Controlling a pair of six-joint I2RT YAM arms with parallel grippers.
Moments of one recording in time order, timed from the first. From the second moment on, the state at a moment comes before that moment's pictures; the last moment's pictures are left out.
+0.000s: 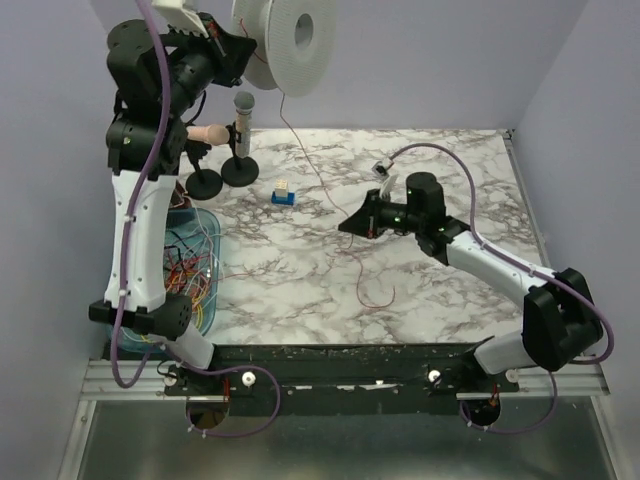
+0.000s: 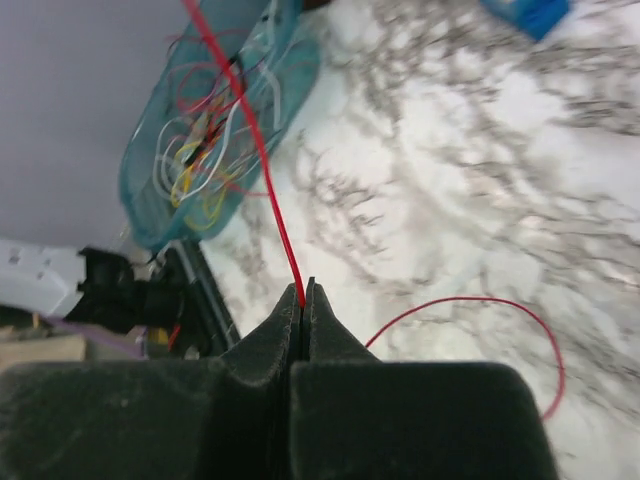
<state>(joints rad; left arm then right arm) -0.18 1.66 2.31 -0.51 0.32 -0.29 0.56 1.43 0.93 0.15 -0.66 0.47</state>
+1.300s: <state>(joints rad) -0.65 1.56 1.48 -0.62 0.07 0.31 0.35 1.28 1.39 -0.19 -0.75 0.51</state>
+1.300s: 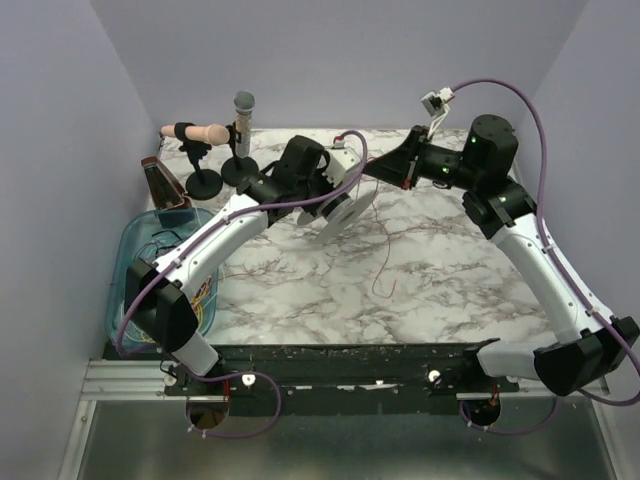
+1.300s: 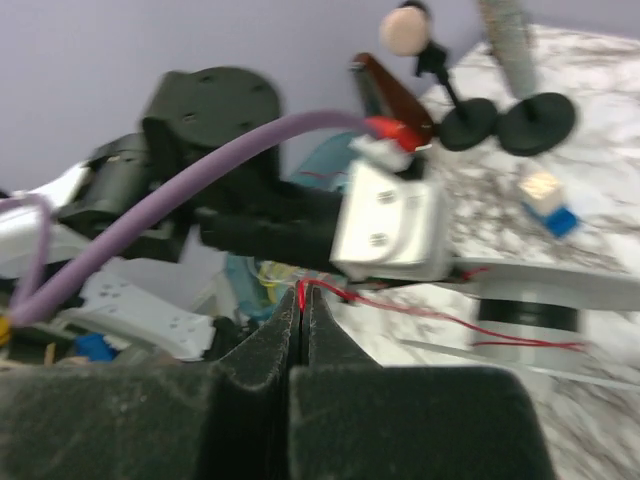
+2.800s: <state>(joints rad) -0.40 1.62 2.41 -0.70 0.27 -0.19 0.70 1.59 0.89 0.57 -0.22 0.26</state>
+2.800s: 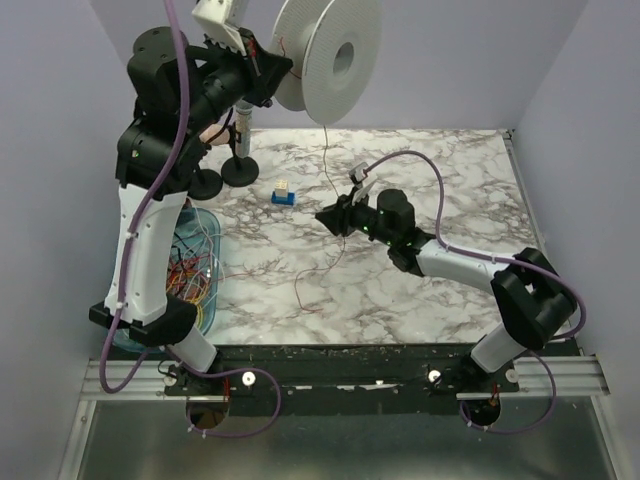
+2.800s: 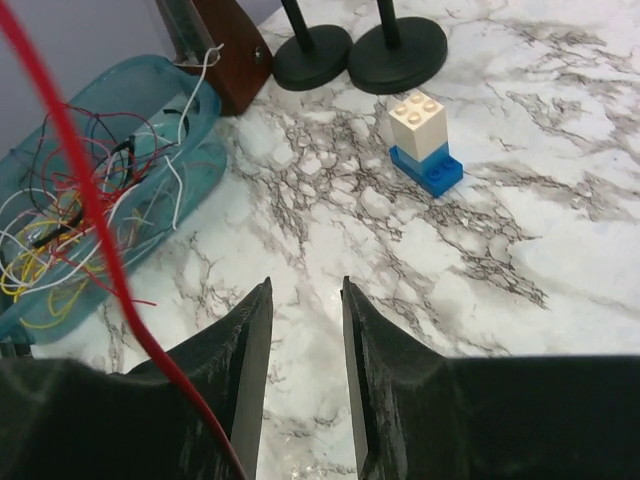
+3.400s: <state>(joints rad) -0.39 1.57 2.59 -0.77 0.31 -0.15 0.66 1.64 0.71 0.77 -0.20 0.38</state>
